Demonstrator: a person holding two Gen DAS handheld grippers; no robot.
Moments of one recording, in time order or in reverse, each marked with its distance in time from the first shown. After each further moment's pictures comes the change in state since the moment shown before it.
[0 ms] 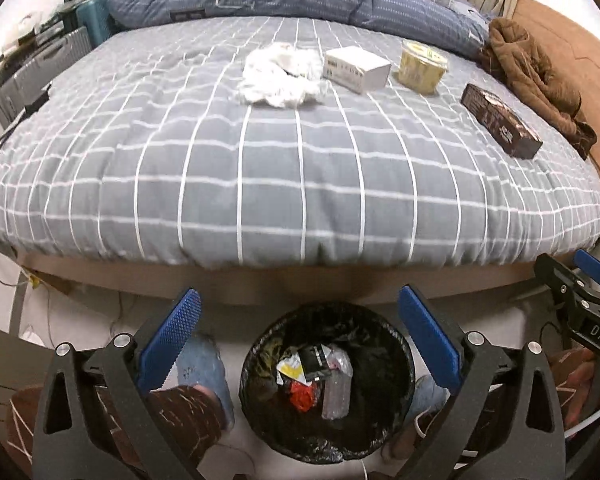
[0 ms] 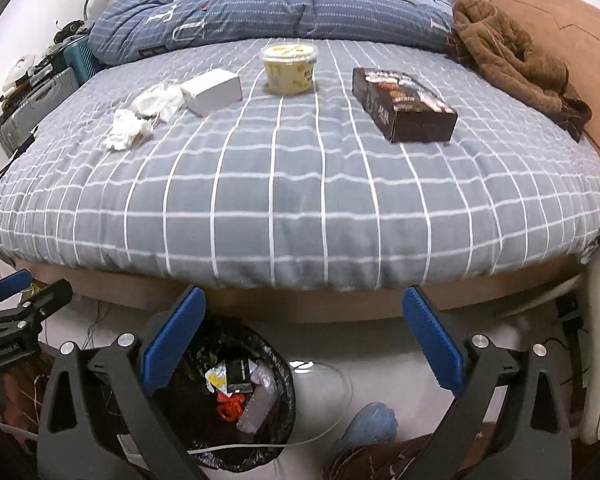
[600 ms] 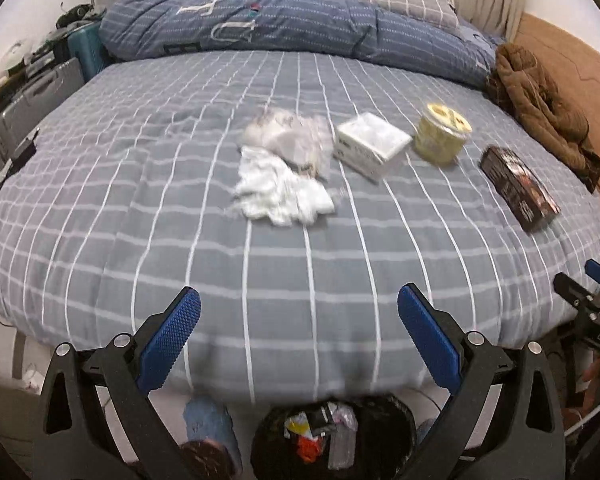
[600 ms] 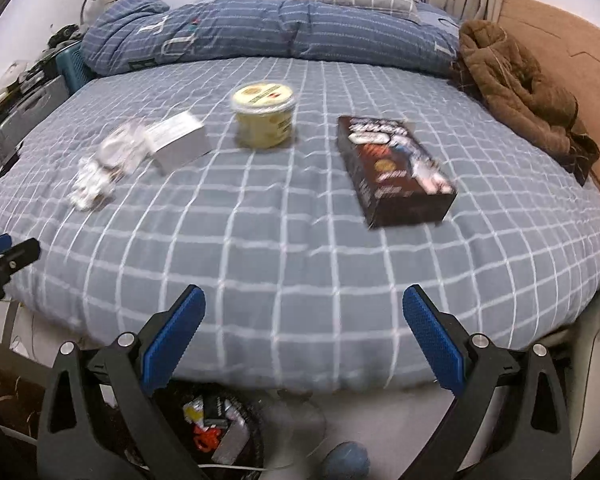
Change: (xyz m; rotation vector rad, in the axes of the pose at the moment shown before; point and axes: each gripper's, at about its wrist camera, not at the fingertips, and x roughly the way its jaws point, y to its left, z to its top) left arm 0.025 0.010 0.105 0.012 -0.083 0.002; right arm 0.035 -0.036 0.088 -0.033 -0.042 -0.039
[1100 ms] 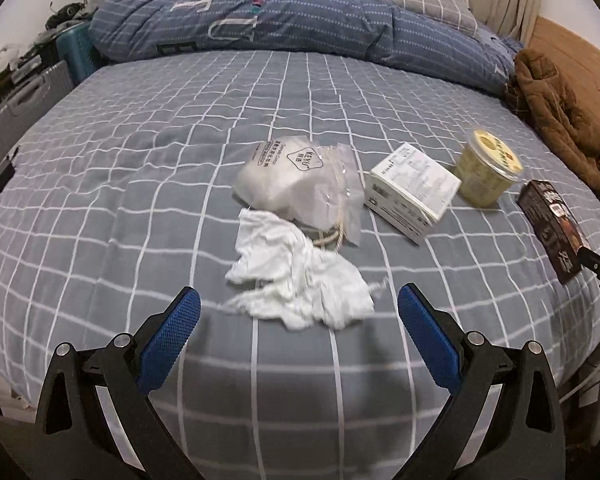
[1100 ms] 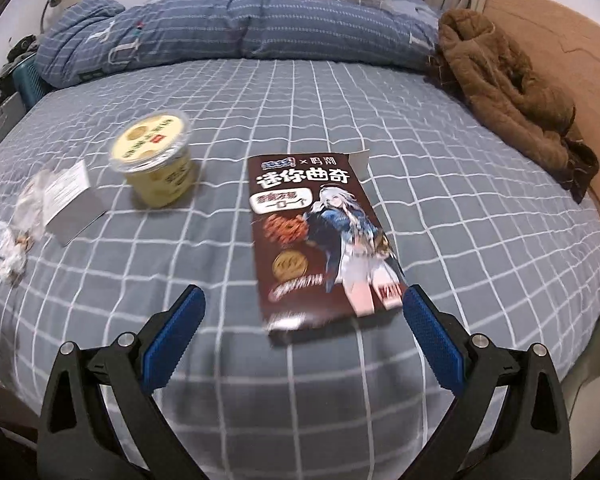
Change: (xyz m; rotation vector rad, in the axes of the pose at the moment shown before) left arm 0.071 0.013 0.063 0.002 0.015 0.008; right arm 0.085 -0.063 0.072 0.034 0.048 -0.053
